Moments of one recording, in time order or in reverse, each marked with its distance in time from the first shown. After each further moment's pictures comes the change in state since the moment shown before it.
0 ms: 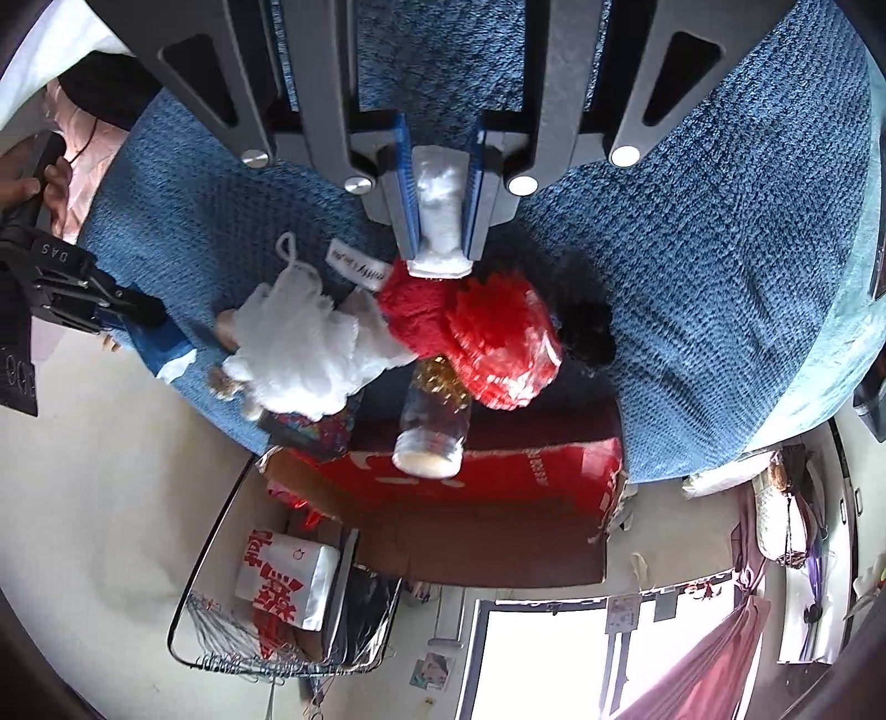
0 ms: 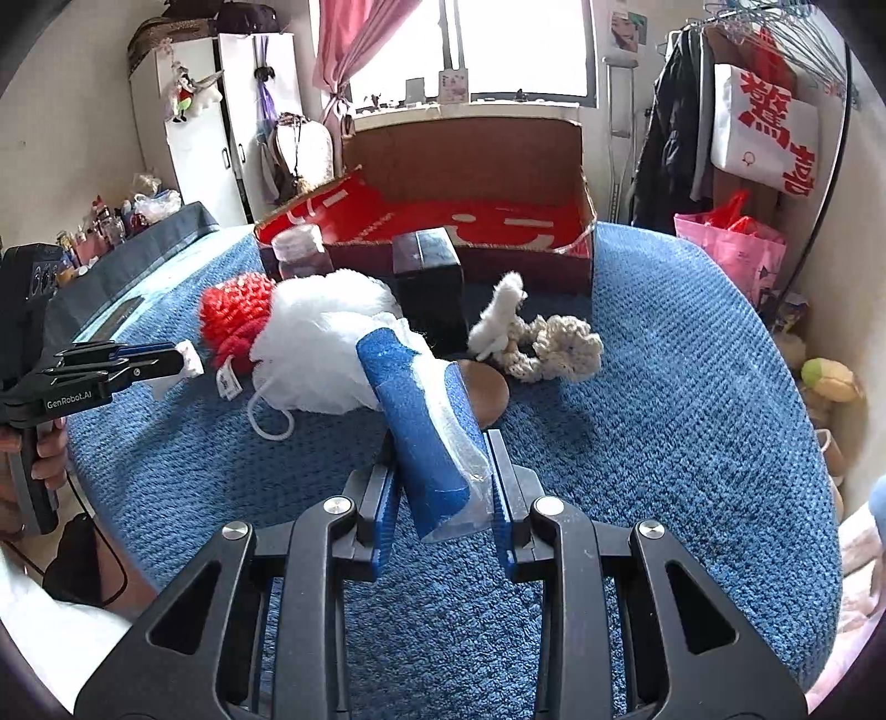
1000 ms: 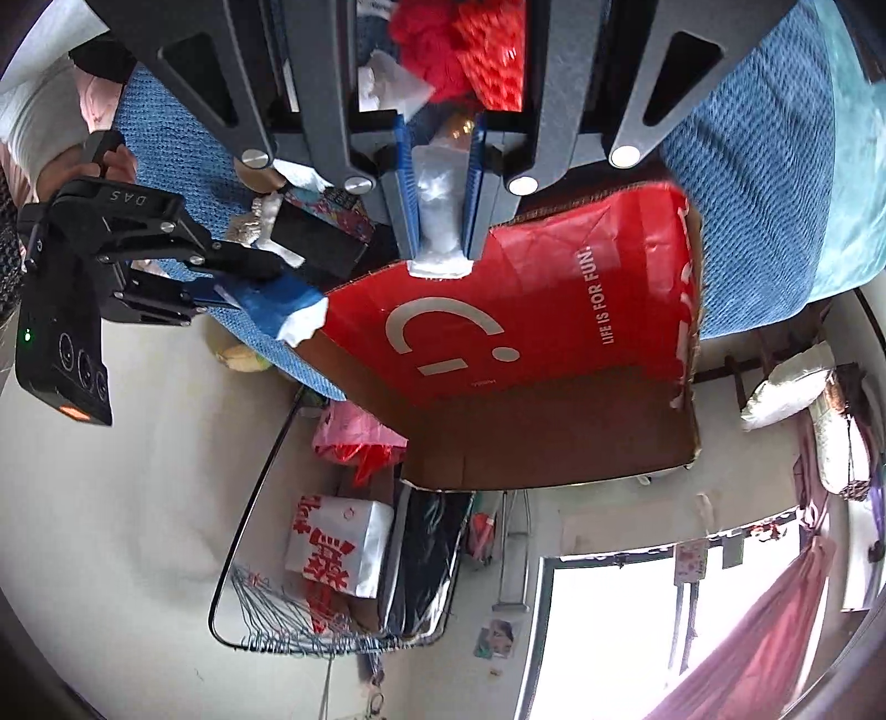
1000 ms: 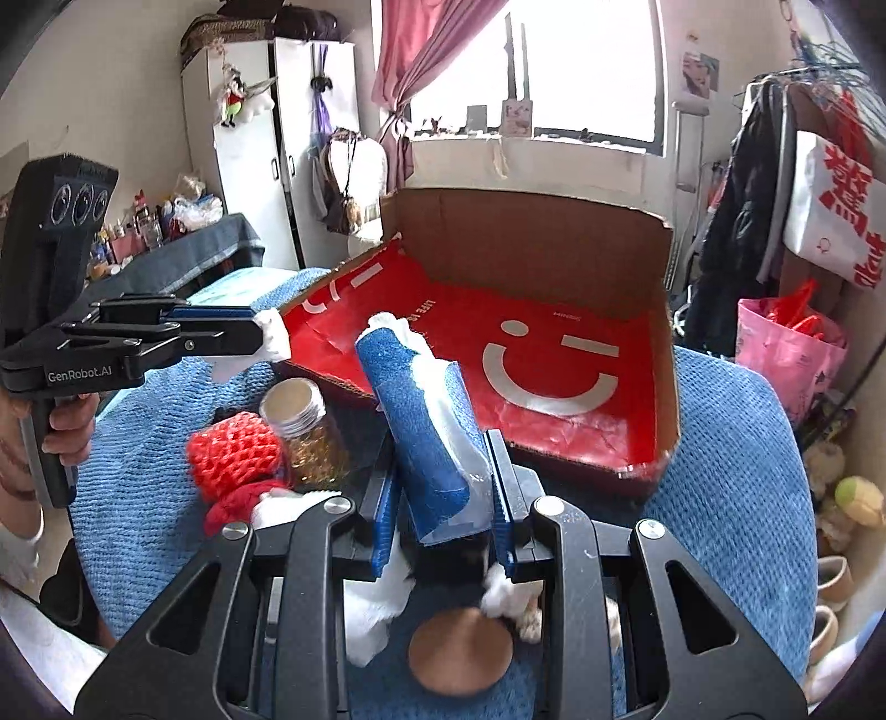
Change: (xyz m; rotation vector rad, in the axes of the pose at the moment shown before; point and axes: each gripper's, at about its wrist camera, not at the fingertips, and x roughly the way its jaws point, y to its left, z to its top) left arm 0.044 -0.007 0.153 0.122 -0.047 -0.114; right arm 0.057 0.004 0.124 -0.124 -0.057 0.113
